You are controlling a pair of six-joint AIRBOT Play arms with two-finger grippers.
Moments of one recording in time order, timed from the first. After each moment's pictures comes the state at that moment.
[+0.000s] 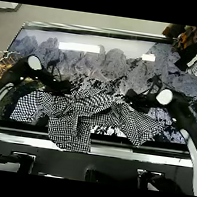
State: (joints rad) left arm -0.21 -1.50 1.35 1.17 -1.30 -1.74; right arm 0.21 -1.16 1.03 -1.19 1.01 1.99
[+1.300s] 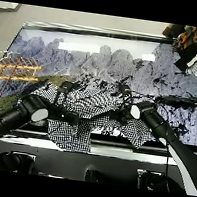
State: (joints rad) left arm -0.74 -1.08 0.90 1.50 -1.01 -1.96; right arm 0.51 -1.21 0.91 -1.44 0.96 1.77
